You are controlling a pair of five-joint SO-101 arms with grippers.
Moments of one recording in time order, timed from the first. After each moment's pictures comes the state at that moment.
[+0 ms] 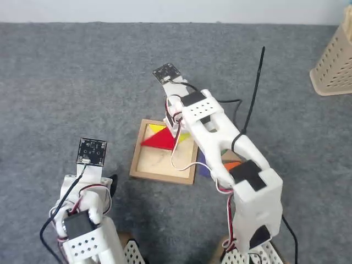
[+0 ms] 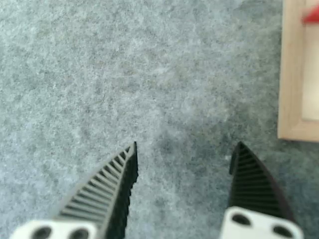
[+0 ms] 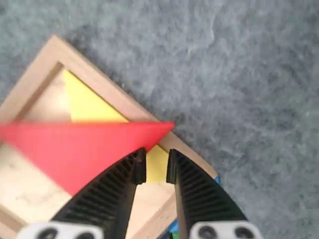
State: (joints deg) left arm -28.1 -103.4 97.1 73.3 -22.1; right arm -32.0 24.2 -1.8 59.4 4.6
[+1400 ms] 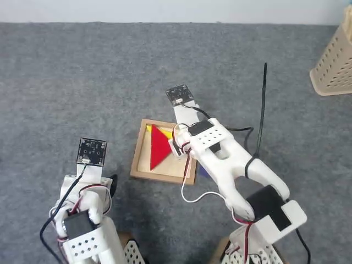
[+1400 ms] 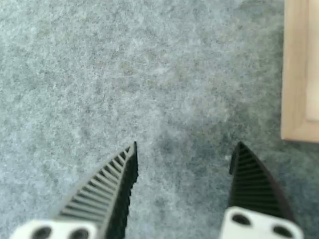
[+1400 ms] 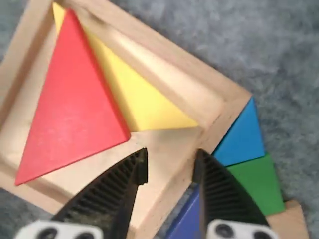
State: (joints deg) left arm -28.1 -103.4 97.1 73.3 -22.1; right arm -34.5 3.6 30.5 48.6 -8.8
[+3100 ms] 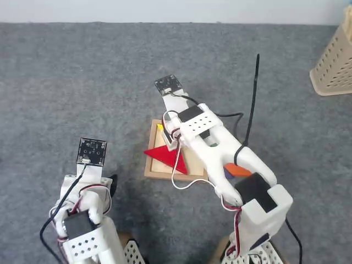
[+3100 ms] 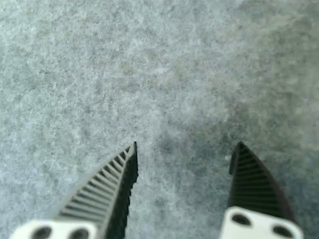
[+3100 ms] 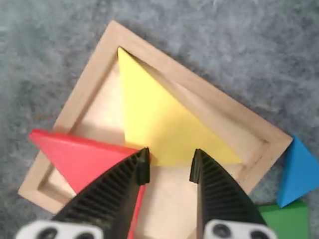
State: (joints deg) left arm -28.1 -103.4 97.1 73.3 -22.1; right arm -35.8 12.9 14.6 57.8 -5.1
